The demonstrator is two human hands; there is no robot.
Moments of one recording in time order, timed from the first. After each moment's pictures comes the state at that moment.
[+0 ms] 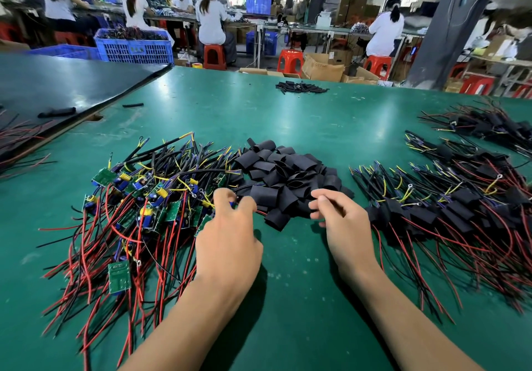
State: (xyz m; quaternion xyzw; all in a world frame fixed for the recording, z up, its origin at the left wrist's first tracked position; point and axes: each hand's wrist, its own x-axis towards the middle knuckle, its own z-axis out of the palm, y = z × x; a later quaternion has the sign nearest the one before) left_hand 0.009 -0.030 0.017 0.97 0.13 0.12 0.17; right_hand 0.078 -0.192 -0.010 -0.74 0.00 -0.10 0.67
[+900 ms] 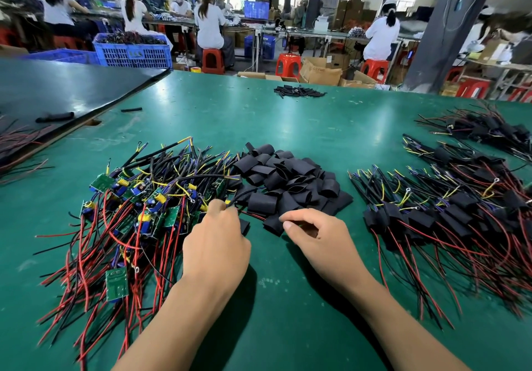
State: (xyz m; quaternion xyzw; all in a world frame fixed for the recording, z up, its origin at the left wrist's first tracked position) left_hand 0.013 -0.017 0.022 0.96 0.16 0.11 0.18; right_hand 0.060 -0.185 -0.005 -0.83 -0.15 -0.05 0.54
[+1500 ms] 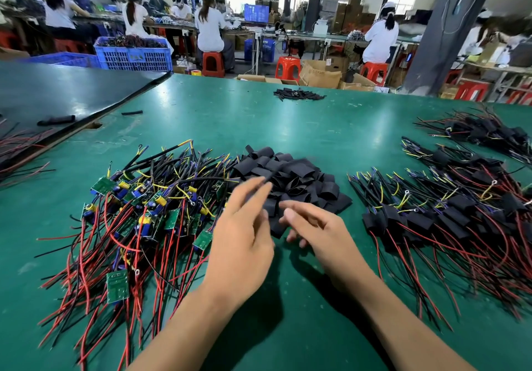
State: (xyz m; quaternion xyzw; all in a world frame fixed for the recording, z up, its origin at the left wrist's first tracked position) left_hand 0.018 -0.037 0.009 0.82 -0.06 0.30 0.49; right_hand 0.064 -0.183 0.000 -0.73 -0.15 0.04 0.67
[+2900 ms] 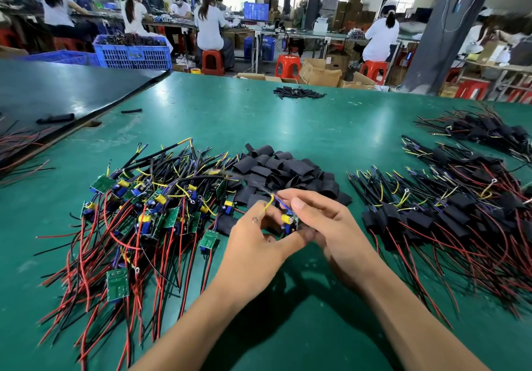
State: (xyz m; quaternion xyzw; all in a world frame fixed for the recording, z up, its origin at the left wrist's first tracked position) left_hand 0.011 -0.052 0.015 0.72 0.00 0.12 0.68; right_hand 0.063 -0.188 0.019 -0.64 -0.21 0.09 0.73
